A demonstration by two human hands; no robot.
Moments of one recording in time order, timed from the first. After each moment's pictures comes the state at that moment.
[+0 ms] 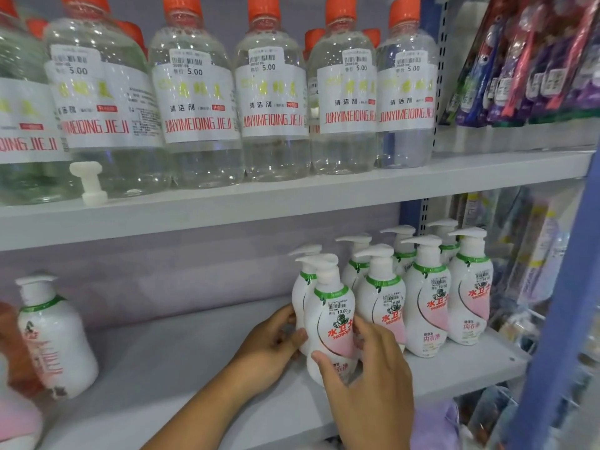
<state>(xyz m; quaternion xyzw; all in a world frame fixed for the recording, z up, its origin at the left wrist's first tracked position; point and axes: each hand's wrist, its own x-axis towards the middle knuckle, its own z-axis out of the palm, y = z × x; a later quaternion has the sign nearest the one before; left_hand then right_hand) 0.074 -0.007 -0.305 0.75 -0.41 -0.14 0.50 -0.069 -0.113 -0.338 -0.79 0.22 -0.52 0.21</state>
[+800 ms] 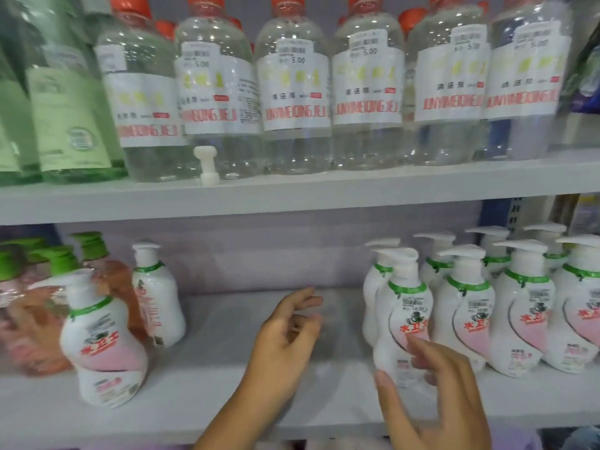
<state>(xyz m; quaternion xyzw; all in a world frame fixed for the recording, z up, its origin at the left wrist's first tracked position) 0.038 0.056 -0.290 0.72 -0.28 0.02 0.64 -0.097 -0.081 -0.326 -0.75 0.12 -0.55 0.34</state>
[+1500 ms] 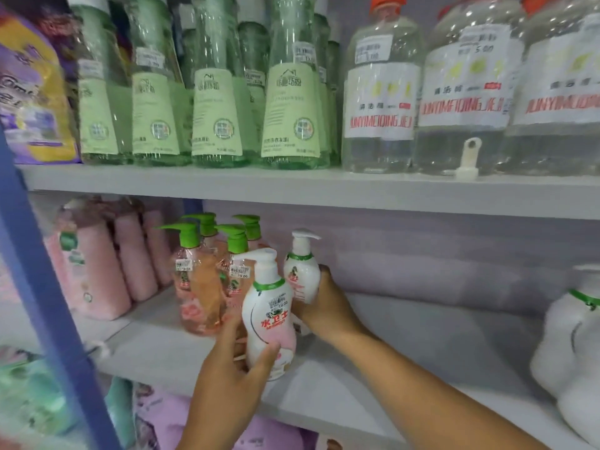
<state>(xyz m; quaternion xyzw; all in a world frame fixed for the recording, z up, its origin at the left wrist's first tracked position) 0.069 0.301 -0.311 0.81 -0.08 0.19 0.55 0.158 0.133 -0.278 -0.85 -0.04 -0.10 0.52</state>
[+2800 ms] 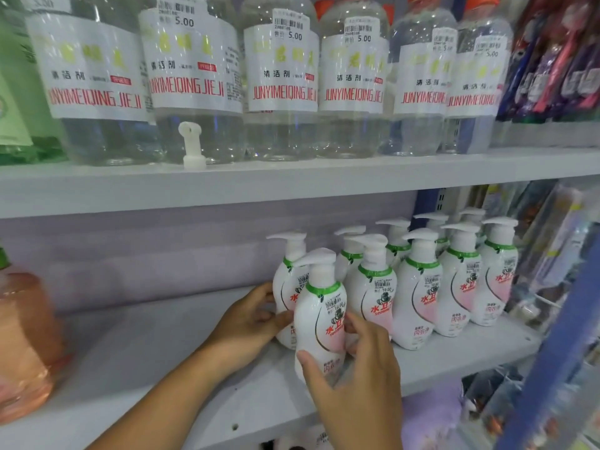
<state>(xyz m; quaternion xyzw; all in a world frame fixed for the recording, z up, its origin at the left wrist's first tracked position) 0.104 0.068 -0.289 0.70 -0.35 -0.16 0.60 -0.049 -0.031 -0.331 -0.79 0.22 -0.51 0.25</state>
